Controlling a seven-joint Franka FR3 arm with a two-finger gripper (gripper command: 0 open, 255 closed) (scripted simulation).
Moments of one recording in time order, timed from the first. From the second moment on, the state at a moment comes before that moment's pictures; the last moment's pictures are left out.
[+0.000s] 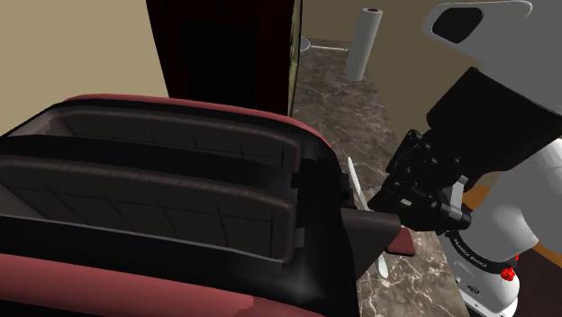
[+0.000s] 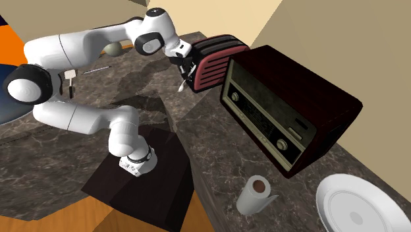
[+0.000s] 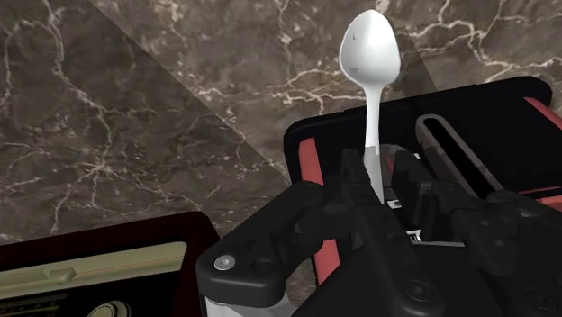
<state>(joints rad) 0.48 -0.89 0.52 -2.47 0.48 1.94 0.18</state>
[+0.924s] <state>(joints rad) 0.48 -1.03 0.61 -2.59 0.55 2.14 0.13</state>
